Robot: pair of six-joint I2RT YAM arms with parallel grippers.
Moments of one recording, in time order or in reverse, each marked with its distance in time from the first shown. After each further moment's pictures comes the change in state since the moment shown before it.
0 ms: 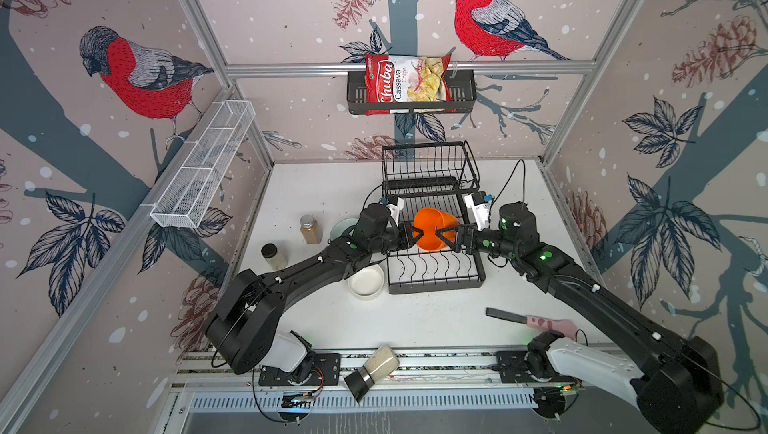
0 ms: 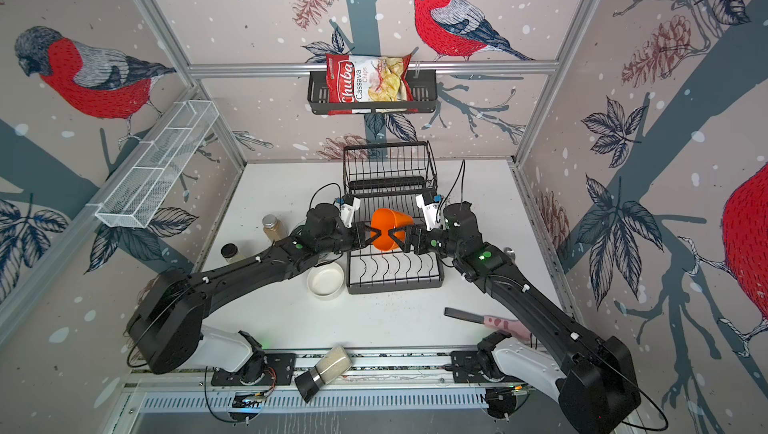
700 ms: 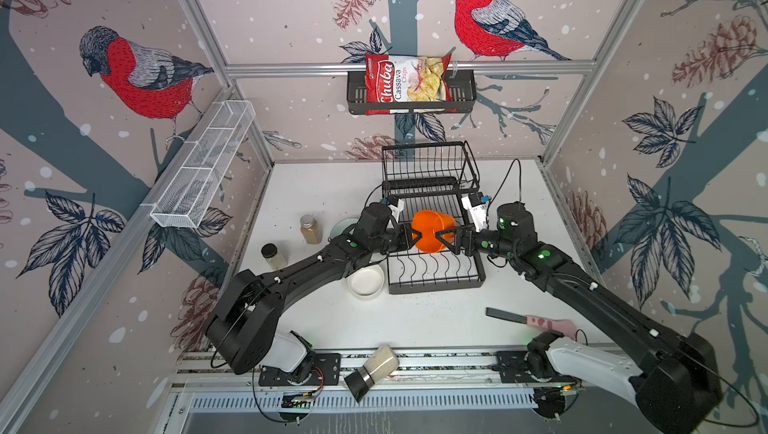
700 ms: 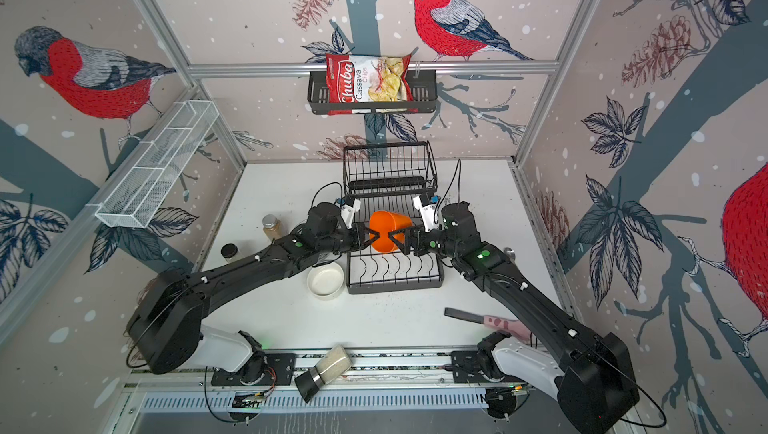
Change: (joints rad) left arm 0.000 -0.001 0.018 -0.072 -0.005 0.025; right arm 0.002 0.015 0.002 -0.014 0.004 -0.059
